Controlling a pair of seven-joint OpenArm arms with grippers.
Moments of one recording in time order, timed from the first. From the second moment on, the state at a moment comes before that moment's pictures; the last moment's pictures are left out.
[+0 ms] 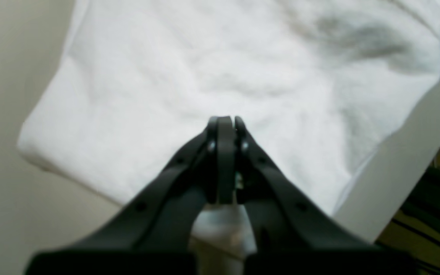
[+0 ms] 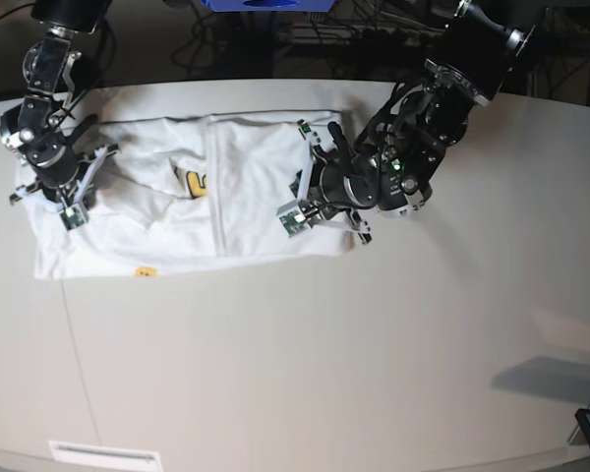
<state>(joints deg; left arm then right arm) -6.2 -21.2 31.6 102.2 -22.0 -25.3 65.6 -11.1 5.1 24.5 92.8 -16.0 40.5 -29.9</state>
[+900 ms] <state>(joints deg) -5.1 -22.5 30.7 98.2 -8.9 -30.7 61.6 -11.5 4.5 24.4 96.2 -17.4 41.4 -32.9</state>
